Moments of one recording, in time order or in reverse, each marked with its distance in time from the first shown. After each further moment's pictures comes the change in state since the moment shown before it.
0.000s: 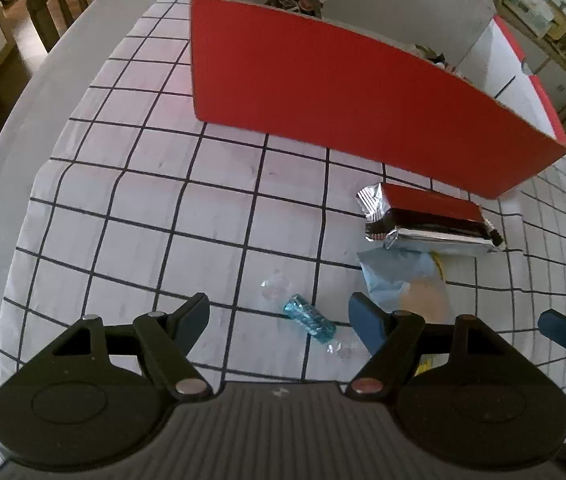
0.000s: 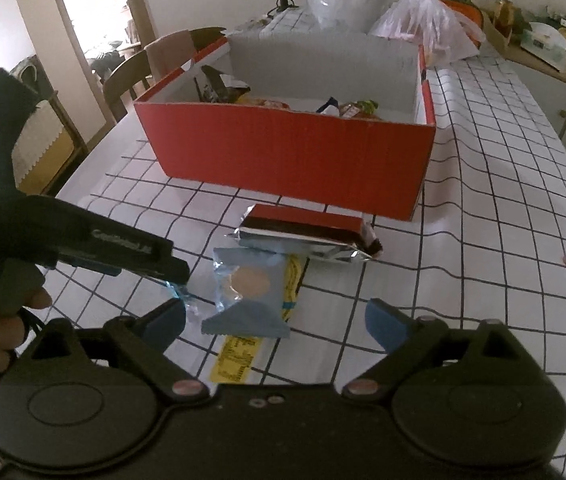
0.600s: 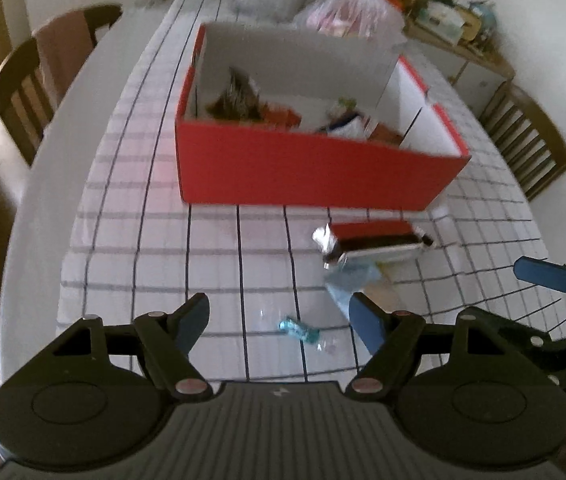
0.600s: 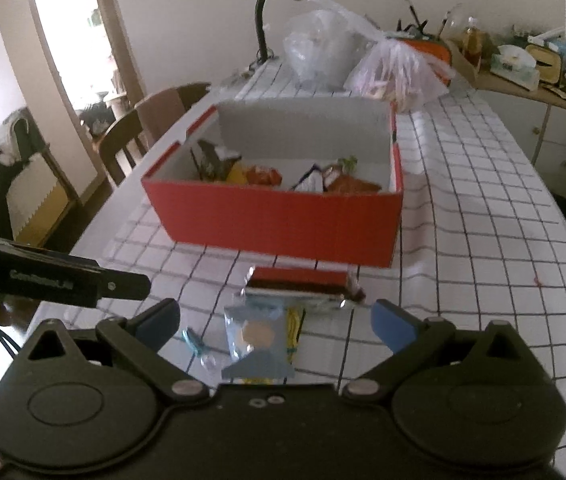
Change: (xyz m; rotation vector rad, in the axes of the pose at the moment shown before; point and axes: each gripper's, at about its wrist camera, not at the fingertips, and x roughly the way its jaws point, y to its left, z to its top) left arm -0.070 0.013 0.000 0.201 -0.150 -0.122; right arm -0.039 0.009 0.013 0.066 -0.119 -0.020
